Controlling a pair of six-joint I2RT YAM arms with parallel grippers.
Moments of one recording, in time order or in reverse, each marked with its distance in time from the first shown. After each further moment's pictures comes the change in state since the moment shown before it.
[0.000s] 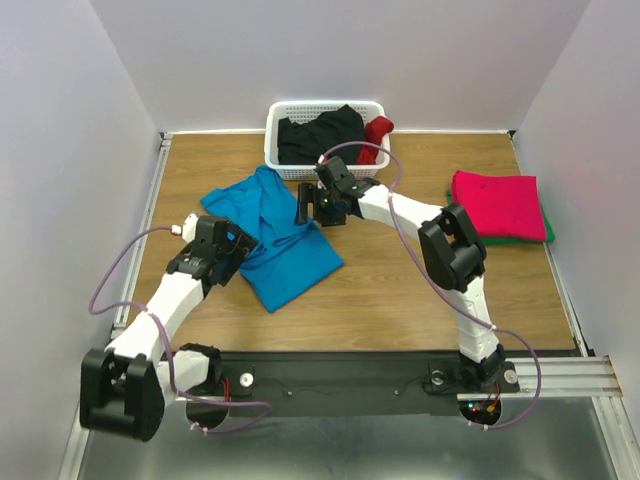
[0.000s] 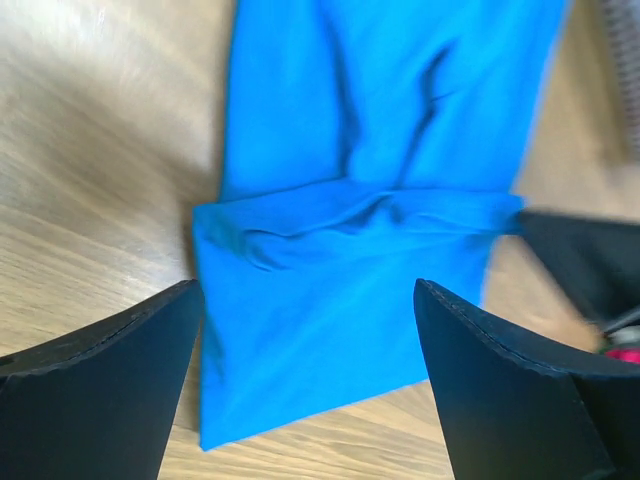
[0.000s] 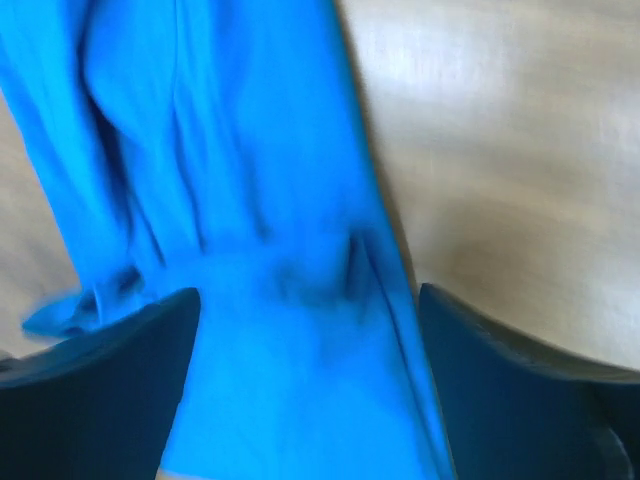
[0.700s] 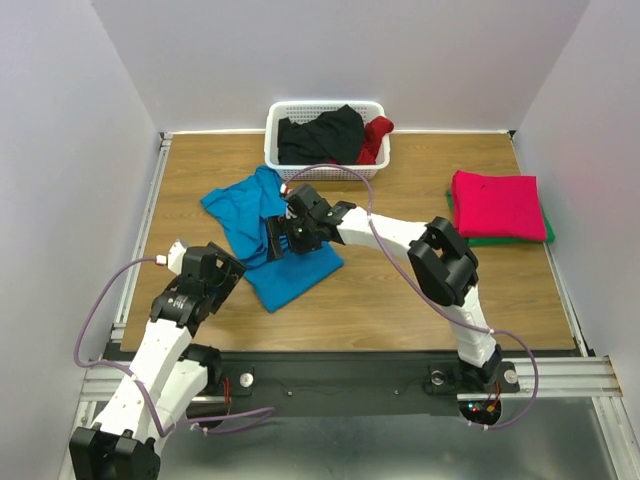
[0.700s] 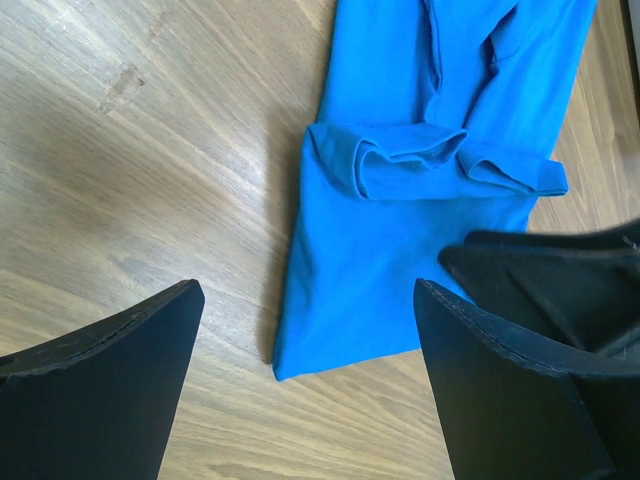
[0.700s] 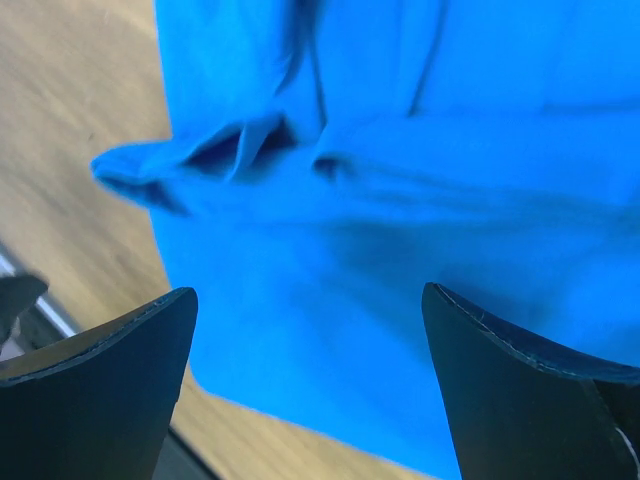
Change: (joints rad) left arm 0.000 -0.402 -0.131 -0.228 -0.048 -0.031; right arm 0.190 -0.062 -0.086 0.030 -0.081 -0.061
